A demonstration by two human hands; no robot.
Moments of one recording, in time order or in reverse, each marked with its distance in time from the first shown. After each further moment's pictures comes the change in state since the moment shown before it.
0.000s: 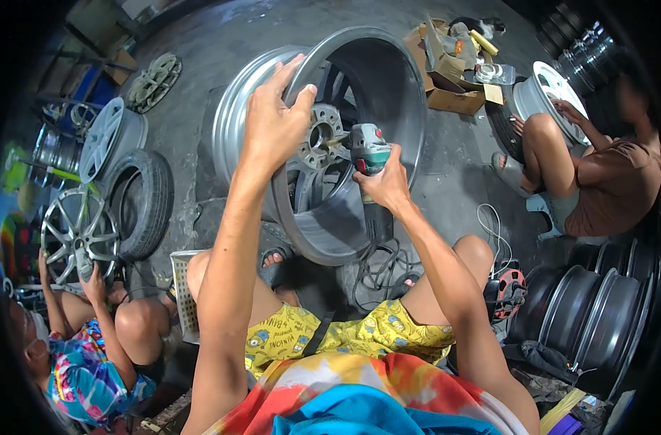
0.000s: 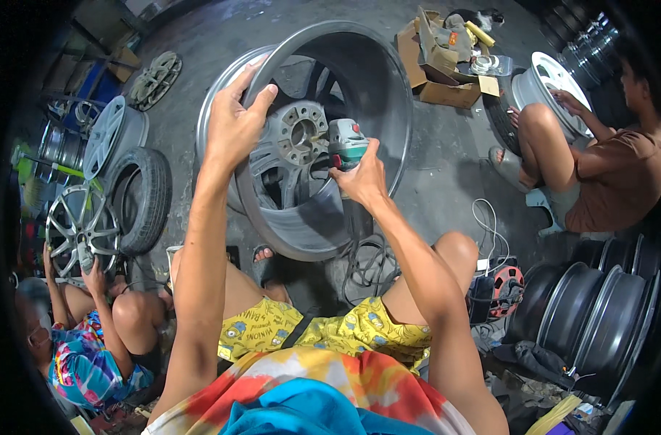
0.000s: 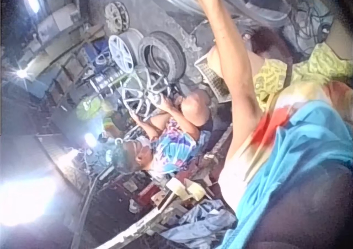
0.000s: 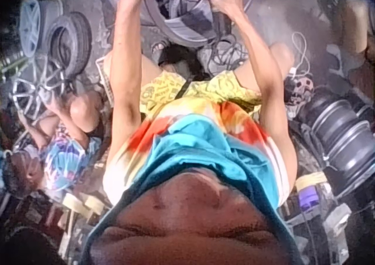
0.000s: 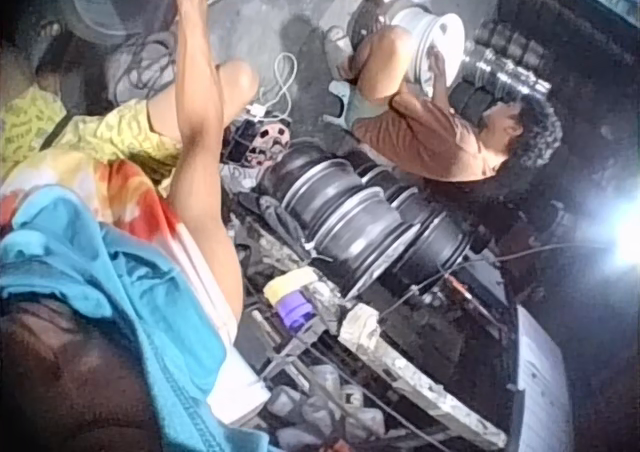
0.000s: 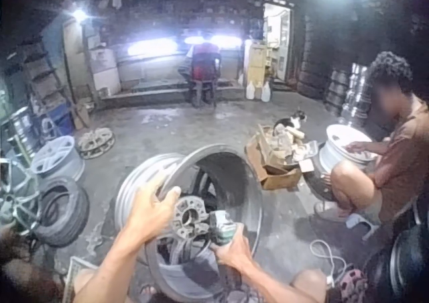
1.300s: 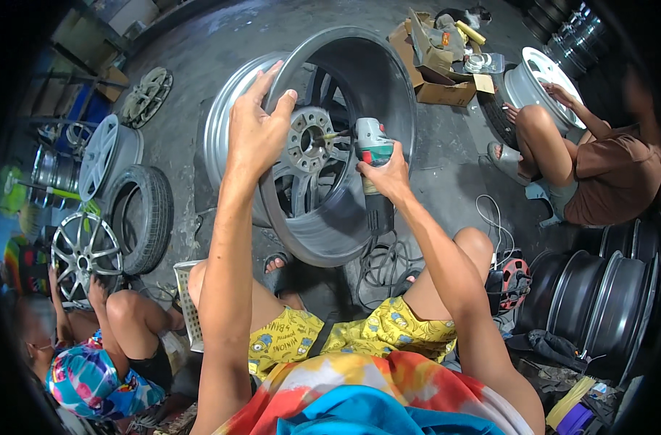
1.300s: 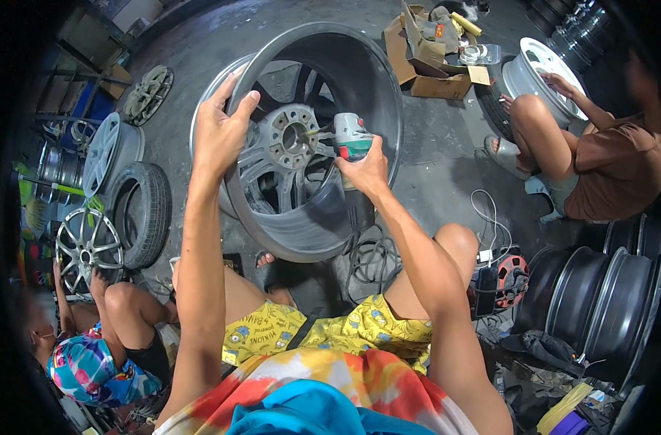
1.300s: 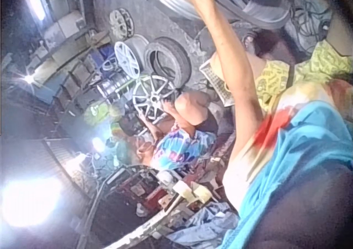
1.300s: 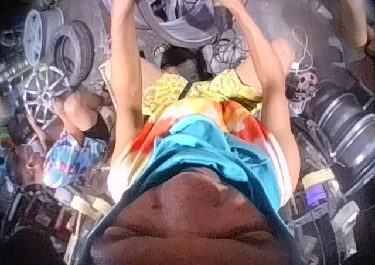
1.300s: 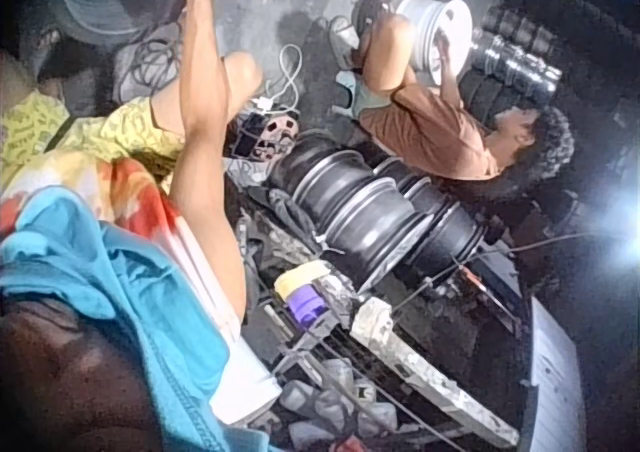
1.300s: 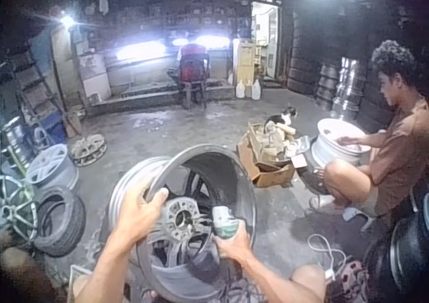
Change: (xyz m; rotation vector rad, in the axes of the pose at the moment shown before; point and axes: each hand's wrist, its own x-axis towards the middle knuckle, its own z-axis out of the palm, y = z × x) left_hand -0.002 -0.002 -0.005 0.098 0.003 0.027; right_hand 0.019 0.035 -0.002 0.023 0.136 0.074
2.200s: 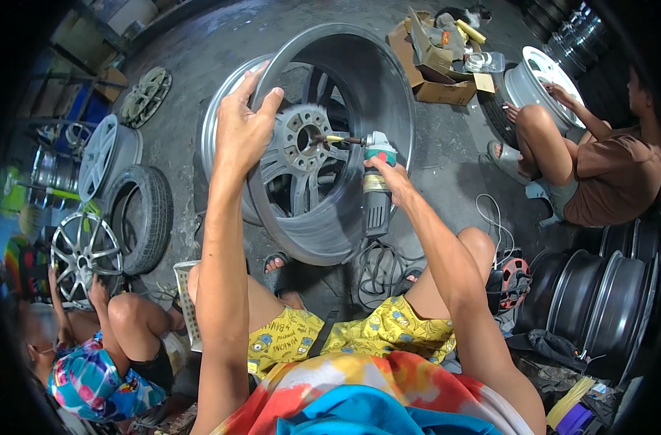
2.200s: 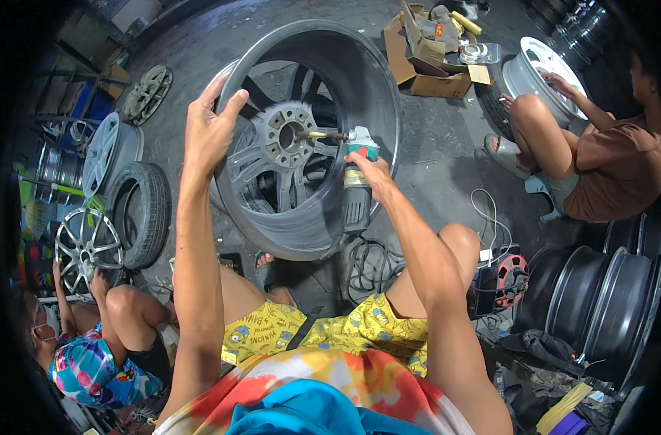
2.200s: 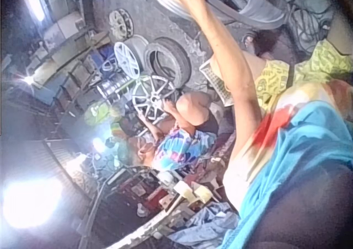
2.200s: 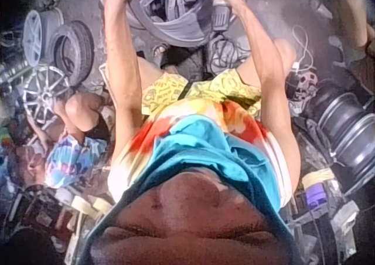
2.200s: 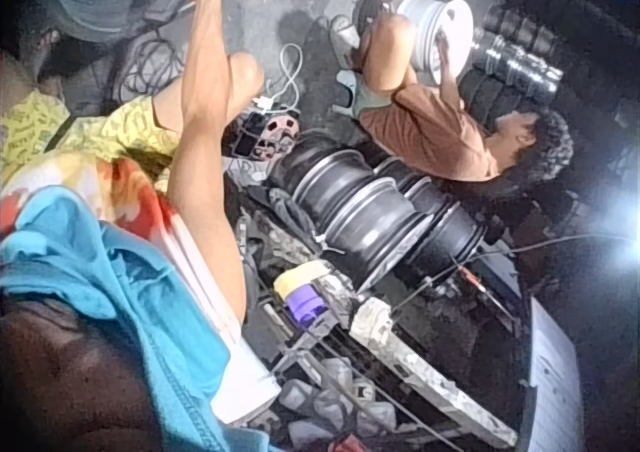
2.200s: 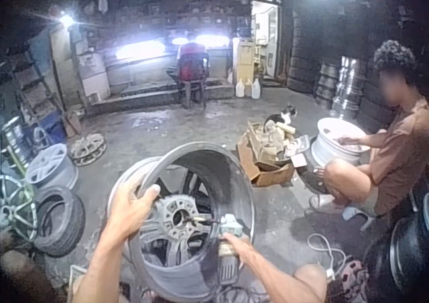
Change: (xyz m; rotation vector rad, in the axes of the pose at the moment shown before) left_hand 0.006 -0.007 -0.012 -0.004 0.019 -0.038; right_hand 0.019 0.042 0.007 0.672 -0.337 0.548
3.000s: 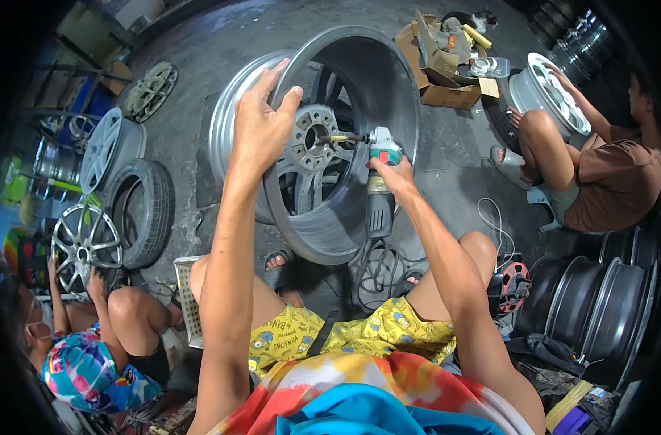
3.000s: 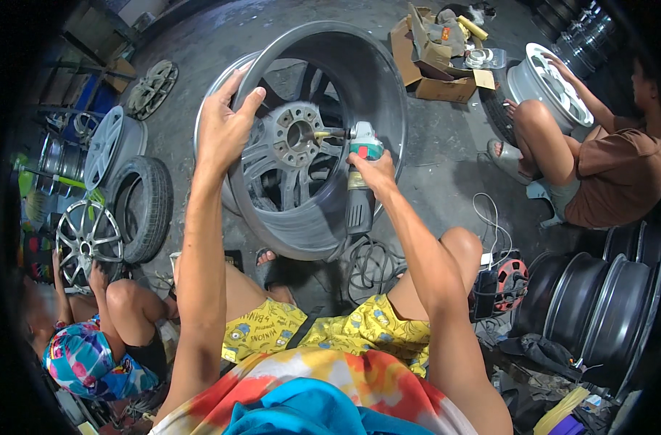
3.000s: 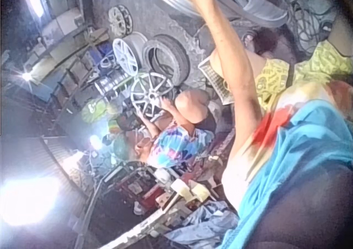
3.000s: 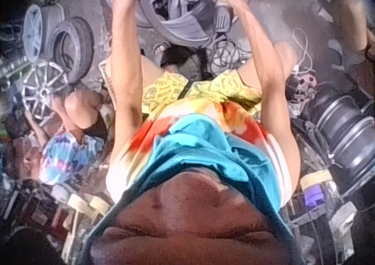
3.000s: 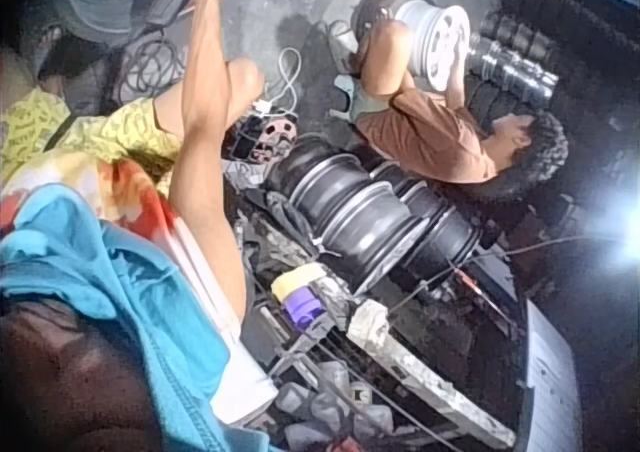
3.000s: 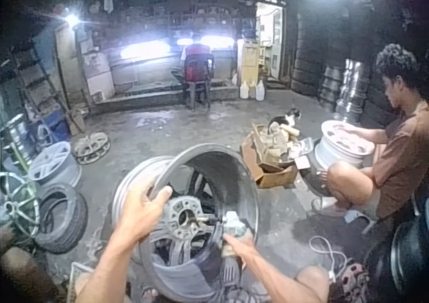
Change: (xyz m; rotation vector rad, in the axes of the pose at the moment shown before) left_hand -0.006 0.015 0.005 -0.040 -0.048 -0.031; right_hand 0.020 0.011 0.000 -0.456 0.285 -0.209
